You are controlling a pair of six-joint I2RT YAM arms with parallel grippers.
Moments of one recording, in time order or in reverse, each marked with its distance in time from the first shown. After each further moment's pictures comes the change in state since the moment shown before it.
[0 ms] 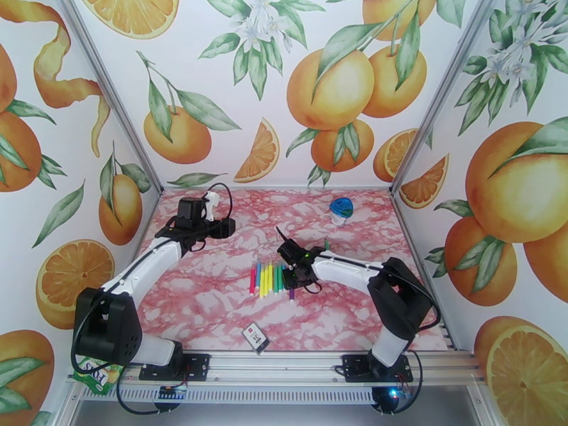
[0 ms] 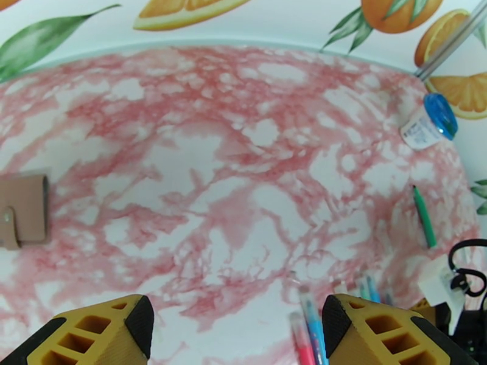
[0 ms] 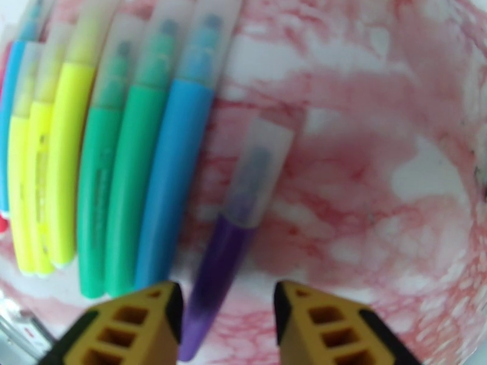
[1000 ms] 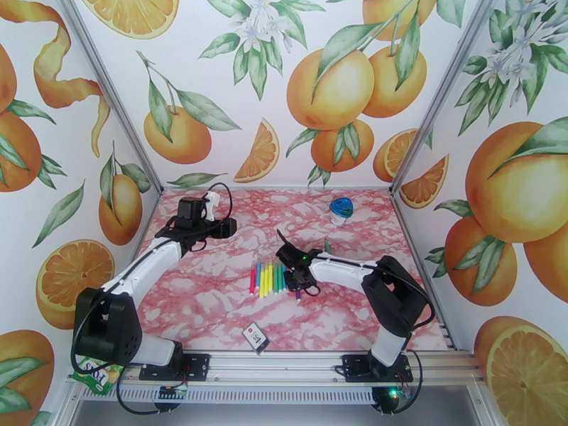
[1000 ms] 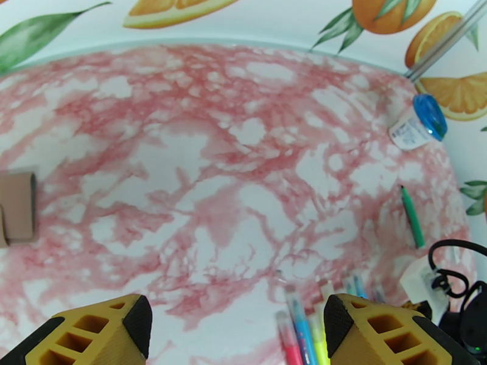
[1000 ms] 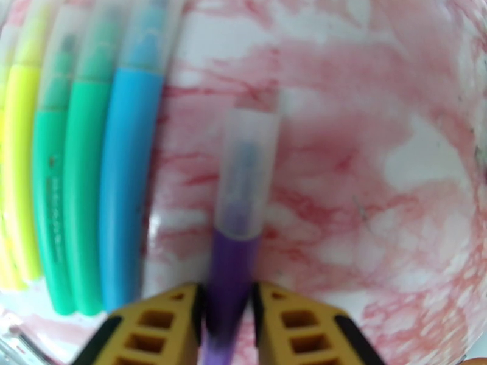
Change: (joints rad) left arm 0.000 0.000 0.000 0.002 0.038 -0.027; right arm 0.007 0.027 -0.011 0.003 0.056 0.048
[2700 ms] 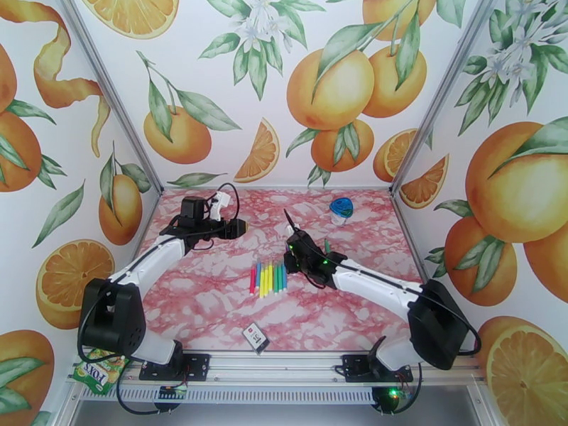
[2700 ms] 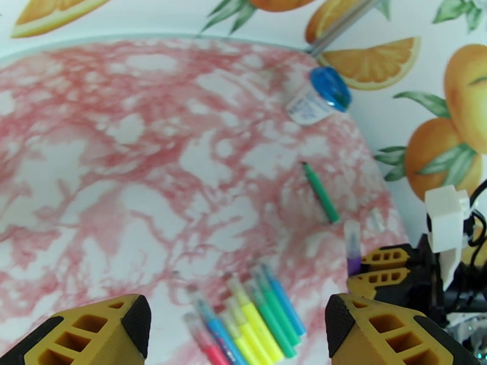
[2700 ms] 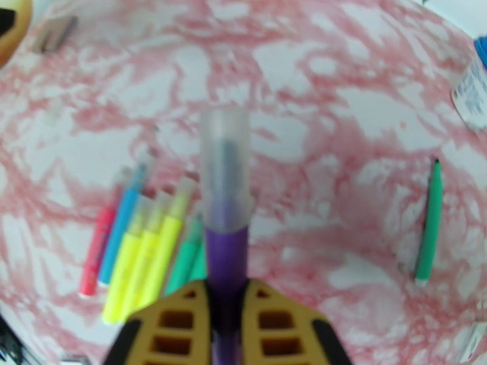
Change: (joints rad) left arm 0.000 0.057 0.003 0.105 0.425 -0.048; right arm -0.008 -0.315 -0.104 0.376 0.056 -0.141
